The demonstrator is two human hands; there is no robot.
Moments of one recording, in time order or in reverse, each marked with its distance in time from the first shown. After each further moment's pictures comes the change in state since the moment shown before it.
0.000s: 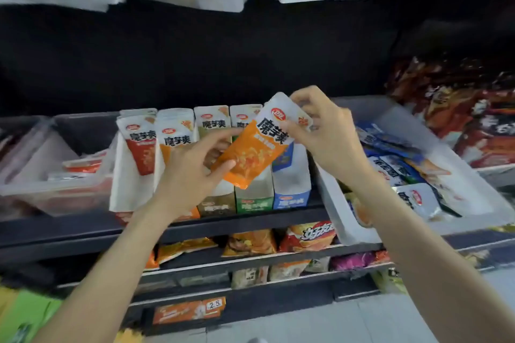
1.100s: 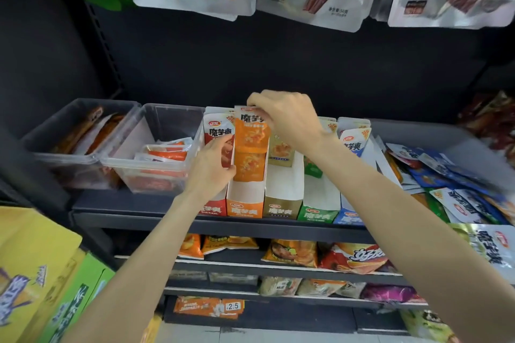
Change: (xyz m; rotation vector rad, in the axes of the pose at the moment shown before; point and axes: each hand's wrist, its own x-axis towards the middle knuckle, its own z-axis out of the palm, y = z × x) left_hand -0.017 -0.121 -0.039 0.314 0.170 -0.387; right_hand 0.092 -0.052 0.155 -0.532 -0.031 -0.656
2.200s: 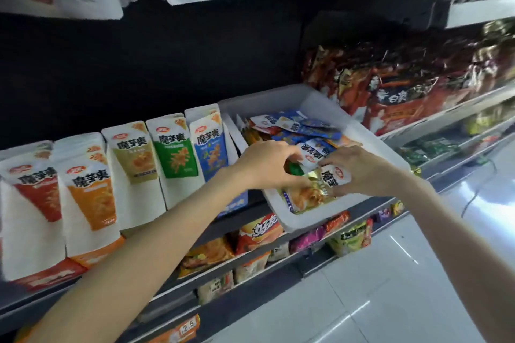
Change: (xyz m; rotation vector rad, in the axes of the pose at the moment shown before) left_hand -0.021 0.284 0.123 0.148 -0.728 0.874; right_hand -0.303 0.142 -0.185 0.013 -0.913 0.829
